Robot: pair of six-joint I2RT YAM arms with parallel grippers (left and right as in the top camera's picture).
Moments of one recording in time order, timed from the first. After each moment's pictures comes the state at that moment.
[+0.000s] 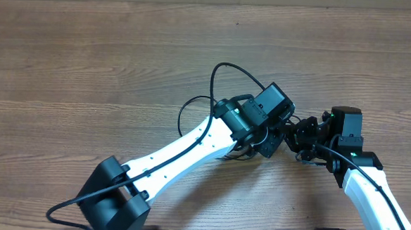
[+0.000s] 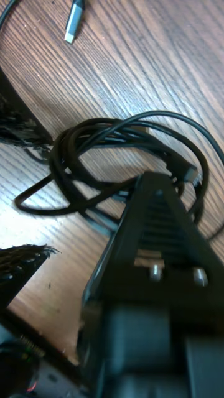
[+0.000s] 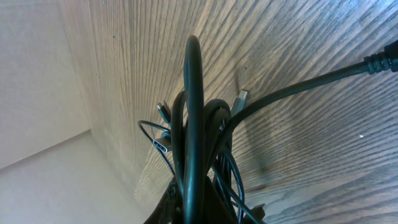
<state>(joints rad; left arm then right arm) -0.90 1.83 1.51 -0.78 0.18 -0.30 -0.01 1.23 0.60 -0.32 -0.56 1.14</state>
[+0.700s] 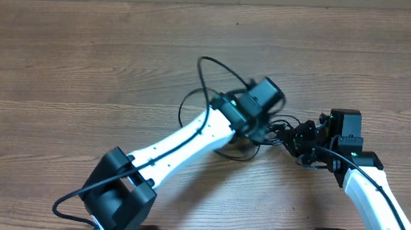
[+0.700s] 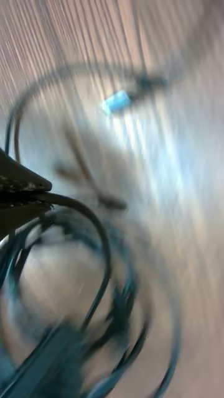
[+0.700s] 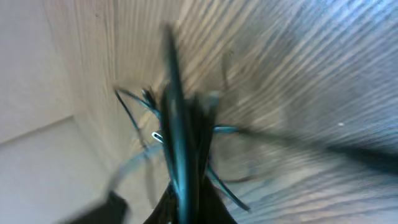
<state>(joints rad) -0.81 1.87 1.51 -0.81 -0.04 -0.56 -0.02 1.23 0.61 -0.42 -0.58 1.01</state>
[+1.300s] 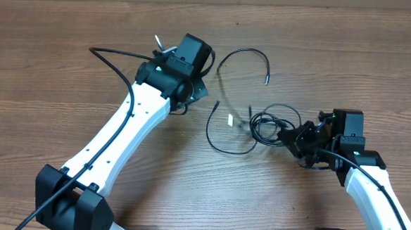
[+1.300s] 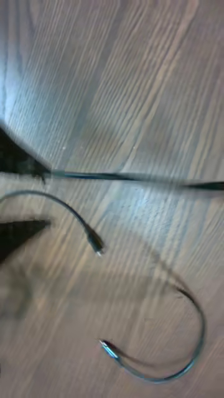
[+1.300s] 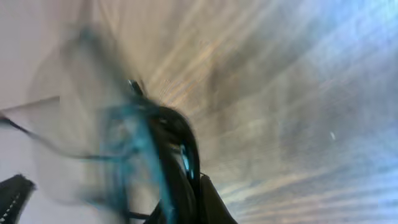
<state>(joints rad) -0.47 1.69 1.51 -0.99 -0.14 -0.95 -0.04 1.23 0.62 -0.39 -0.61 0.88</state>
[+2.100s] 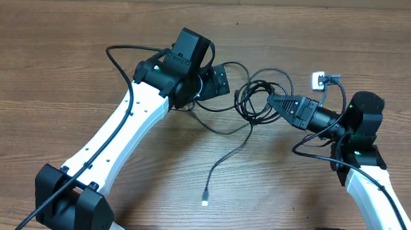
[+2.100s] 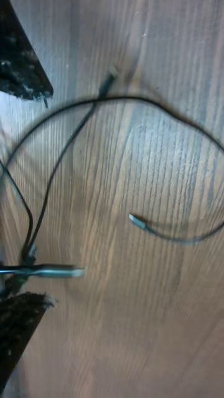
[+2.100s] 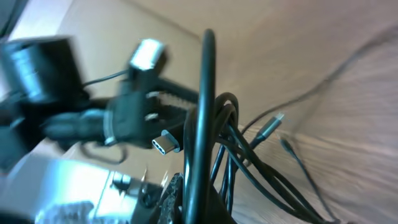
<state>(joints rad) -0.47 1.69 1.51 -0.86 0.17 -0.79 -0.04 1.23 0.62 0.33 -1.12 0.81</state>
